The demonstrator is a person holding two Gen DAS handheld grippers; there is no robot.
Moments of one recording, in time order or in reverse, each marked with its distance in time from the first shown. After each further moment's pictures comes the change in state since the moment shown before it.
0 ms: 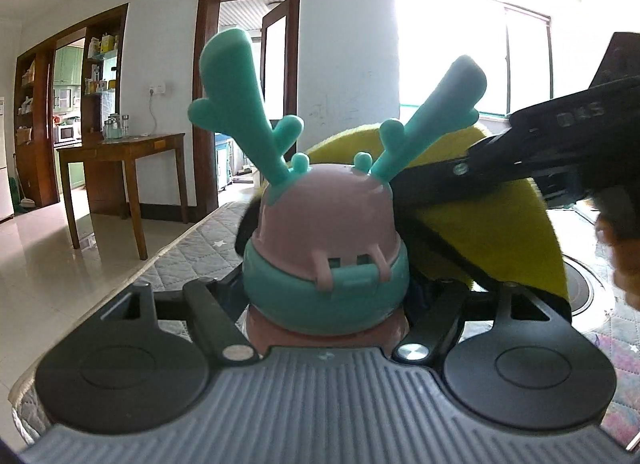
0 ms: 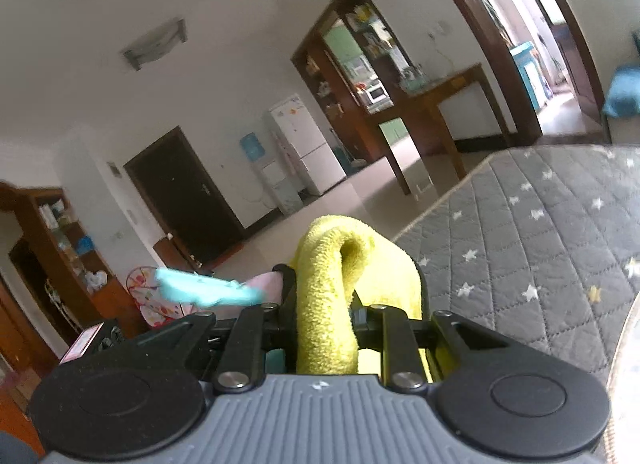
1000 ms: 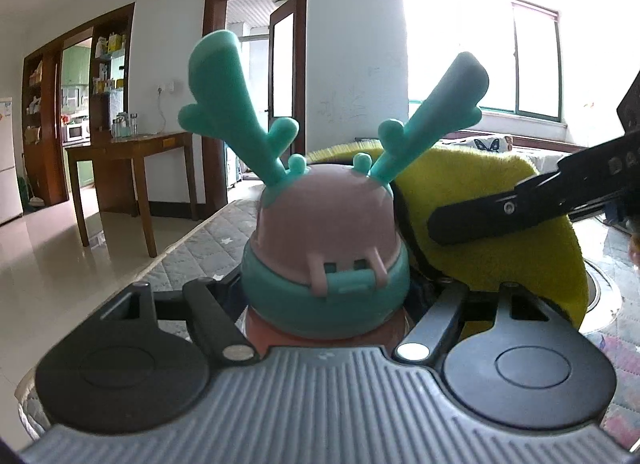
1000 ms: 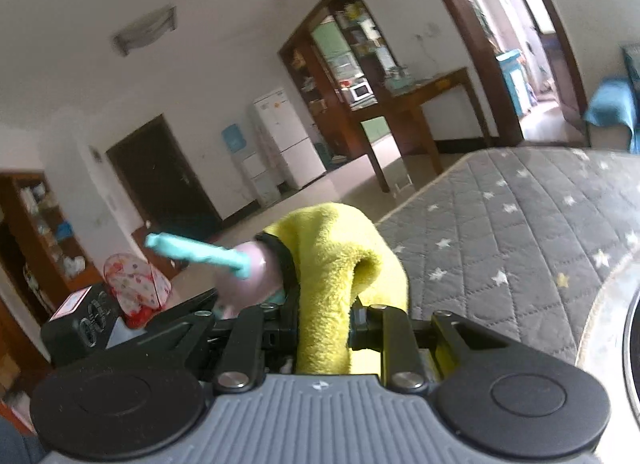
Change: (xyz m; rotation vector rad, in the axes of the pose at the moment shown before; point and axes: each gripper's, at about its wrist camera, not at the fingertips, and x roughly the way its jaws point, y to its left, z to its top) left arm -0.006 -0.007 0.000 -0.007 0.012 0.031; right arm -0.010 0.003 -0.010 0.001 0.009 -0.072
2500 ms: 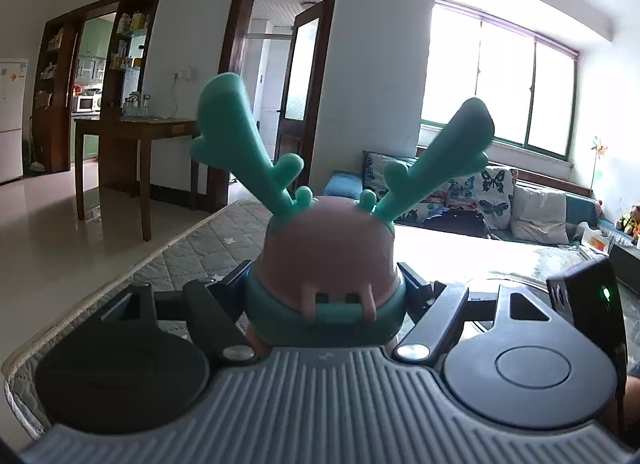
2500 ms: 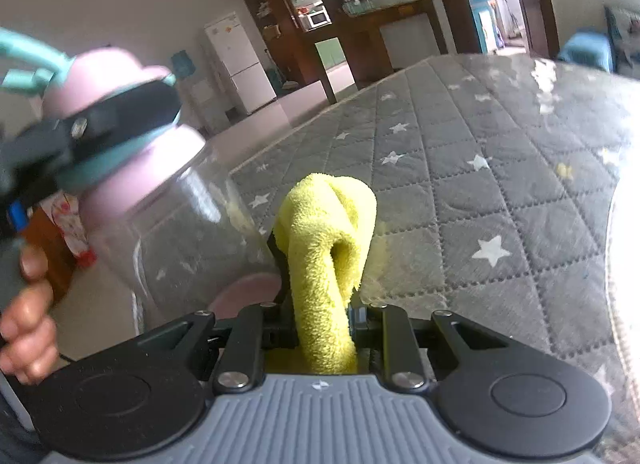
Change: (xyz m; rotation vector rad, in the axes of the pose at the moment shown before) left arm -0.010 0.023 0.026 -0.144 -0.023 -0.002; right arm 0.091 -0.045 -0.058 -0.039 0.232 -0.178
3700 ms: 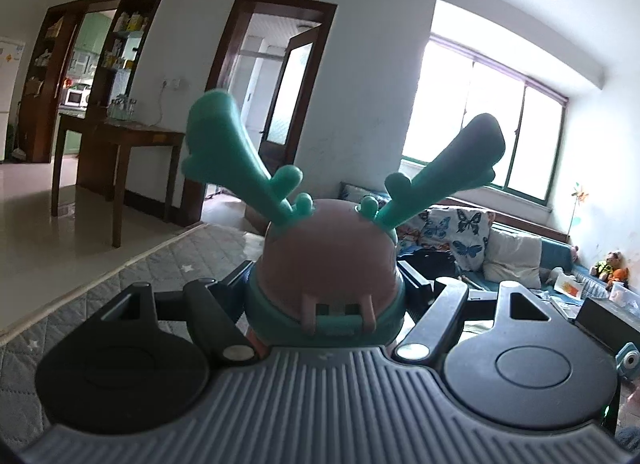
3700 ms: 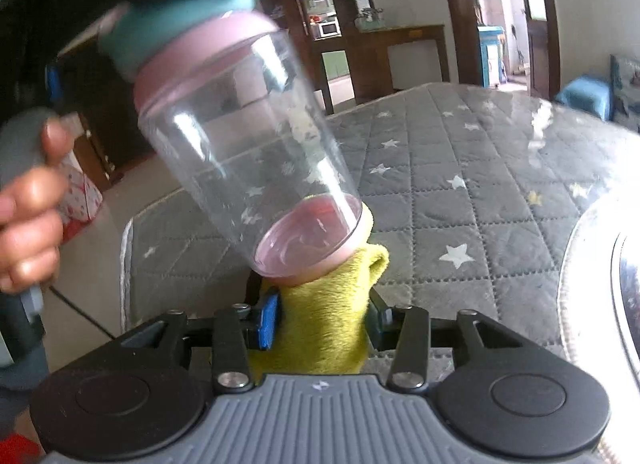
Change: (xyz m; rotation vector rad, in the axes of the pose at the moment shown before) left arm 0.020 -0.017 0.024 -0.093 -0.077 -0.078; right arm -0.016 -0.006 -0.001 -0.113 -0.025 -0.057
